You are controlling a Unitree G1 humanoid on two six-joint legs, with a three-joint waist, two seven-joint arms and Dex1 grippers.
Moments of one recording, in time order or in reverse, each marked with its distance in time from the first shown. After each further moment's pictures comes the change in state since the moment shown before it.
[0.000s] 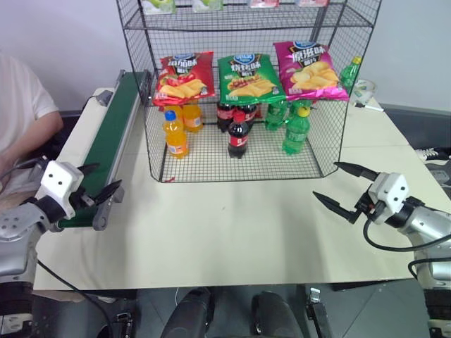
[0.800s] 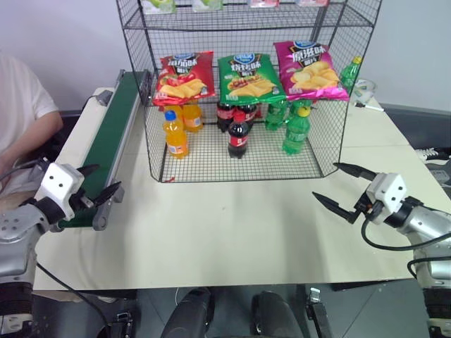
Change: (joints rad) left arm -0.003 0.000 0.000 0.031 0.023 -0.037 -0.008; right arm -0.009 0.000 0.013 0.008 -0.019 -0.002 -0.001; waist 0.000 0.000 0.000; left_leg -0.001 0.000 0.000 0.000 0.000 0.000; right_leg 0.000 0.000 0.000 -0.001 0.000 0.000
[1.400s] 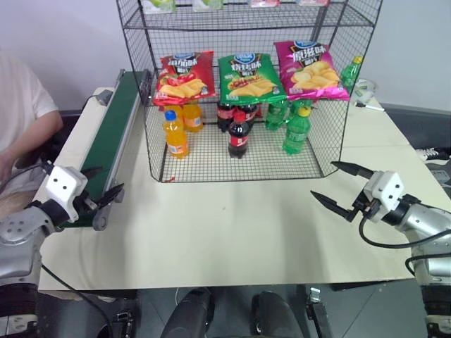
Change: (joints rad) left arm -0.003 -0.028 -0.005 0.007 0.009 -0.008 0.002; right arm -0.029 0.000 0.007 0.013 -0.008 0.000 -0.002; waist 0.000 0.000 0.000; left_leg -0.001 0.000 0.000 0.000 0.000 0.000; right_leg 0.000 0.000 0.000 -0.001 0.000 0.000
